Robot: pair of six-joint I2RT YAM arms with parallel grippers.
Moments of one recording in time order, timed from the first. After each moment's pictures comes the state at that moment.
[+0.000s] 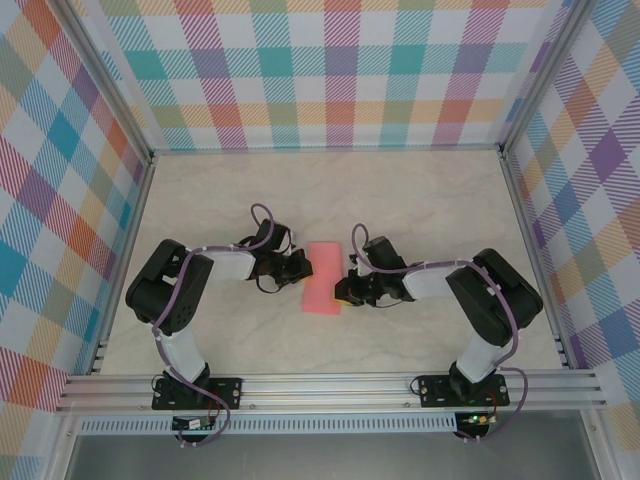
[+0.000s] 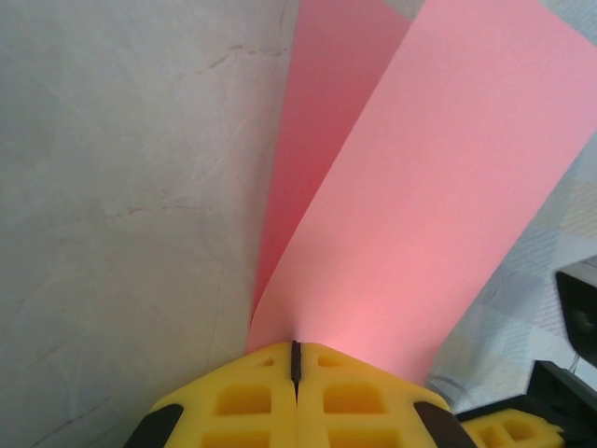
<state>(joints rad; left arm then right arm) -0.49 1.80 0.85 -0.03 0.49 -0.79 0.64 1.68 0.66 0.13 -0.66 0.90</state>
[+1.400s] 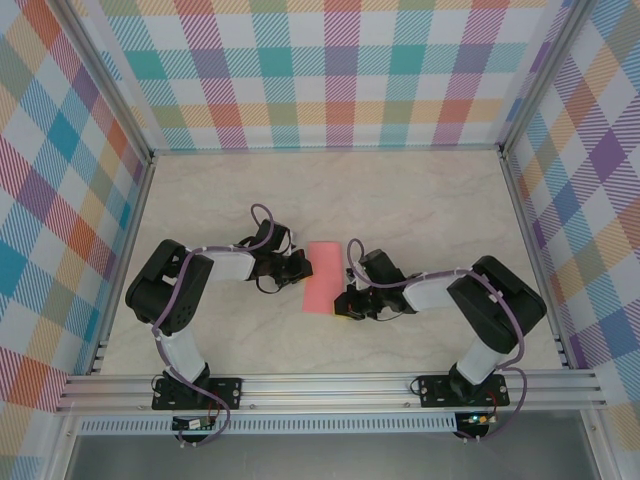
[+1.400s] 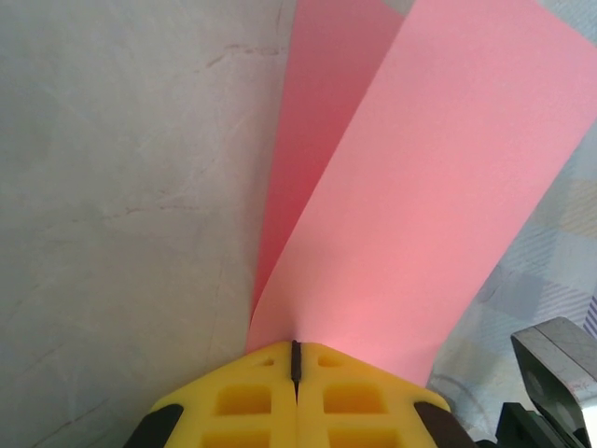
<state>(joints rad) -0.49 1.80 0.84 -0.02 0.50 -0.78 0.71 1.64 0.58 0.12 -0.62 0.86</state>
